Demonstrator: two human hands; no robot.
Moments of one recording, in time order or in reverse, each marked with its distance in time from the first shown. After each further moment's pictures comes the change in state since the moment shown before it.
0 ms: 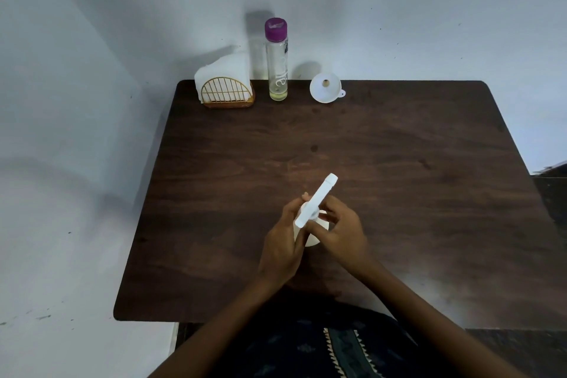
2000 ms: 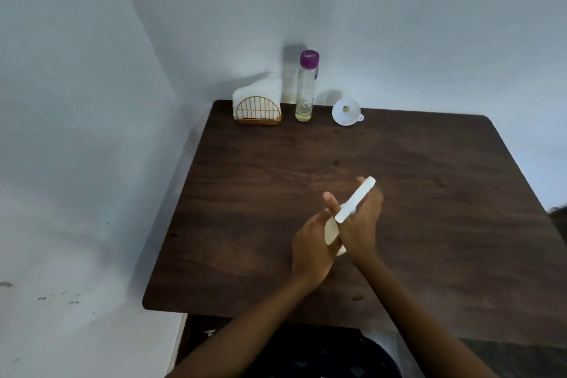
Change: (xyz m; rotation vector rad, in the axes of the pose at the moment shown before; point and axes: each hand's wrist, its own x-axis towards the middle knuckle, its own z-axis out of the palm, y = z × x) left_hand -0.014 -0.010 0.006 0.179 0.099 -0.016; right_hand -0.002 -0.013 0.044 -0.012 0.503 0.039
